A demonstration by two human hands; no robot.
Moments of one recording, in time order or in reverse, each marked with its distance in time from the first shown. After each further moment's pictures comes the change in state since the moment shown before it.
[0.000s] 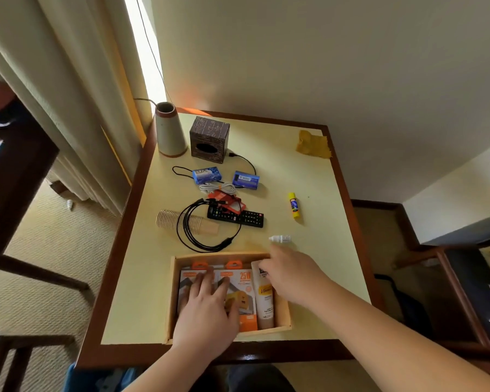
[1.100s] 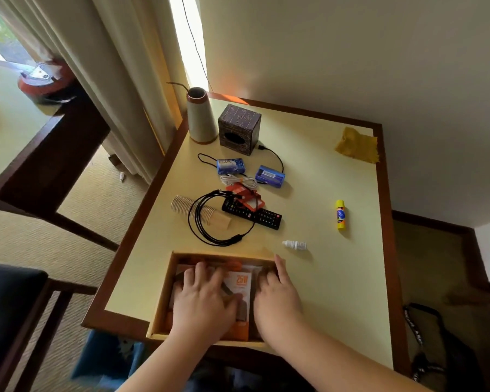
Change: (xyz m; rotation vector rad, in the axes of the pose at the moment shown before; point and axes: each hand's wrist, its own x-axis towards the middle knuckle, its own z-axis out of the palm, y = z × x) left_hand 0.015 0.034 0.007 0.149 0.098 -0.268; right_hand 0.004 -0.019 0.033 -0.502 -0.223 -0.218
